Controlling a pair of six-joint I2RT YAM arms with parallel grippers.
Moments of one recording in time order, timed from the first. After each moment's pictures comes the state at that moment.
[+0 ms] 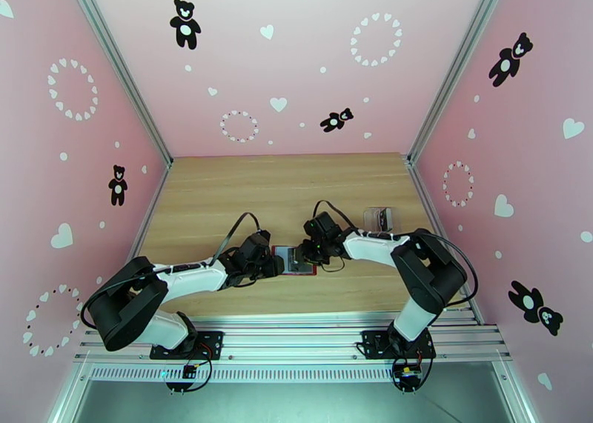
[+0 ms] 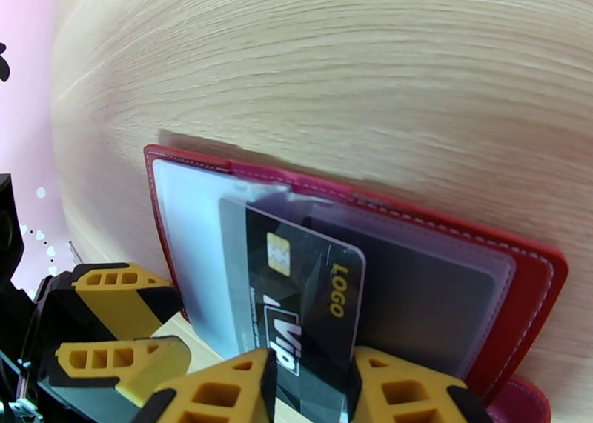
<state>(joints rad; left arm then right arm) -0.78 1.46 0.56 0.01 0.14 -0.87 0.68 1.72 0.86 -0.21 -0.41 0.74</state>
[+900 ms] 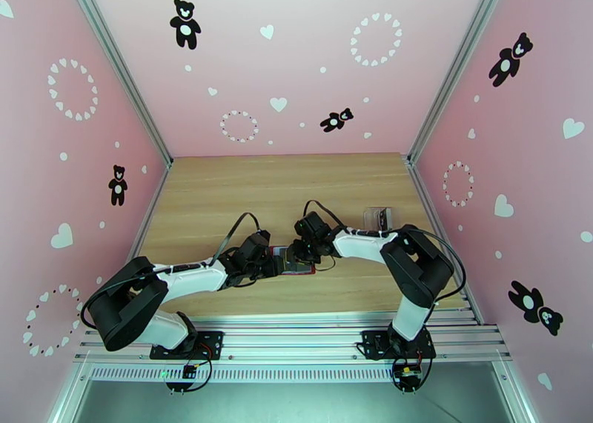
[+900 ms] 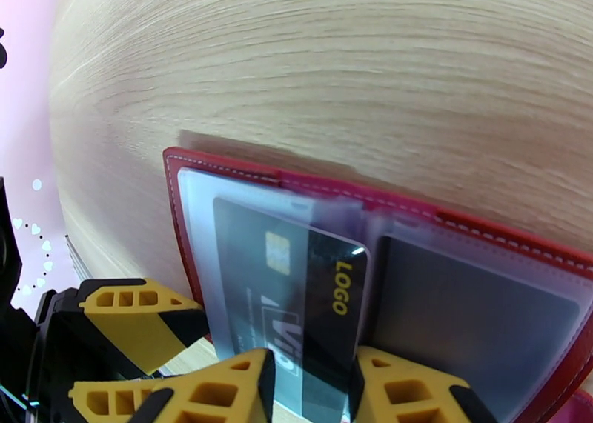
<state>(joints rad) -0.78 1.46 0.55 0.02 0.14 -0.87 0.73 1.78 0.93 -0.22 -0.41 0.77</state>
